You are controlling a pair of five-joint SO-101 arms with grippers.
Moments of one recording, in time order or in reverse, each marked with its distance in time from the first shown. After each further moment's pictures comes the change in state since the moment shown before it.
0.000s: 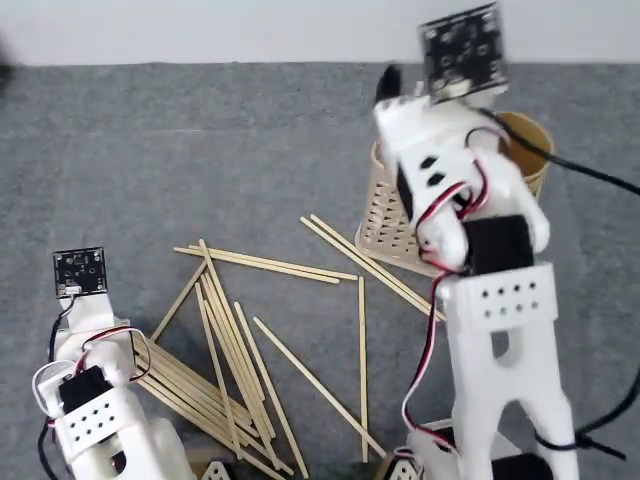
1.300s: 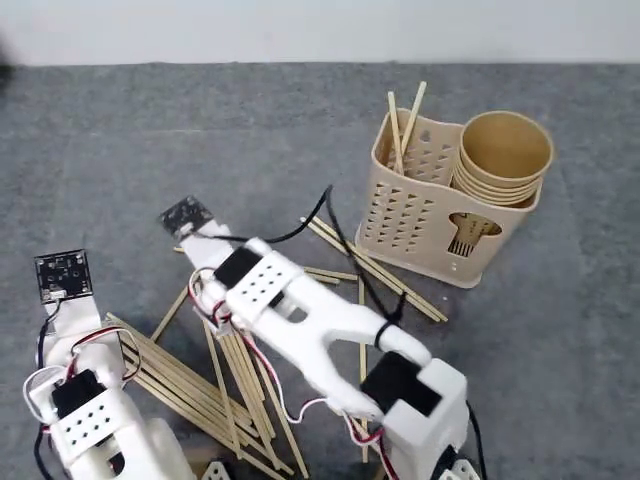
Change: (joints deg) left arm -4.0 0.0 0.0 -2.5 0.0; right arm -38.7 46.0 -0.1 13.2 -18.3
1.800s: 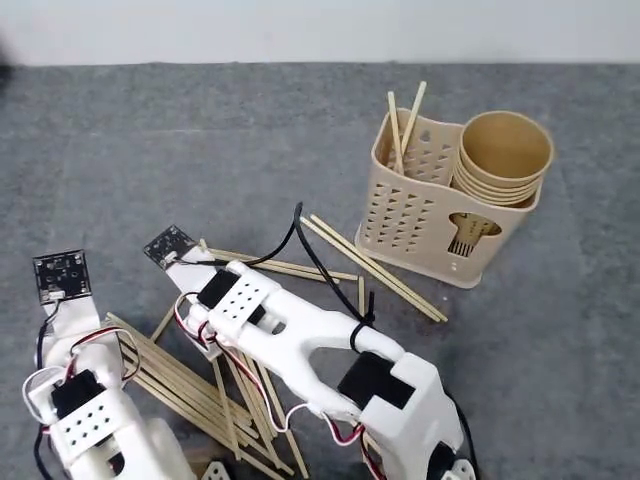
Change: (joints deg) left arm -0.4 0.0 0.0 0.0 0.0; right arm -3.2 6.8 -0.2 -3.6 0.0
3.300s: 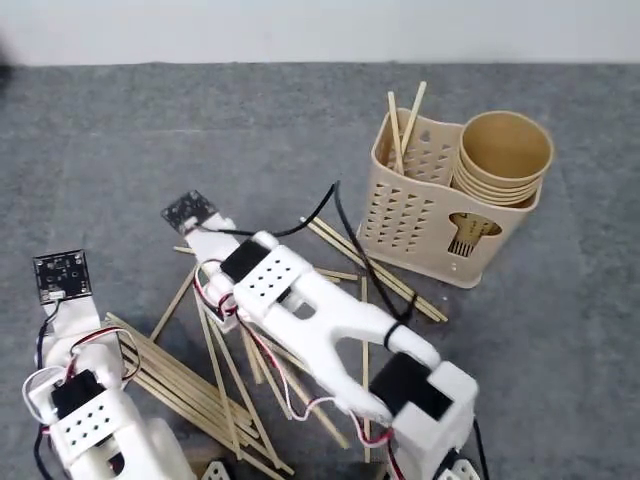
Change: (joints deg) left arm 0.0 0.0 0.0 0.0 0.0; right arm 5.5 -11.6 0.1 5.4 3.3
